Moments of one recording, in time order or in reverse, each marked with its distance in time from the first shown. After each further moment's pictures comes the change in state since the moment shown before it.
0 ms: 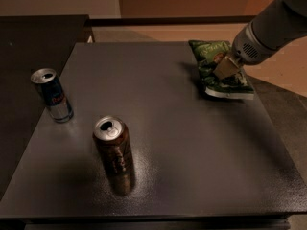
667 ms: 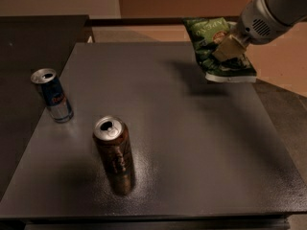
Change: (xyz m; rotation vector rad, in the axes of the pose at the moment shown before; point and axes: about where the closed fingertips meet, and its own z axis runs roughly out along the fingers) arm -0.038 0.016 -0.058 0.010 -0.085 -0.117
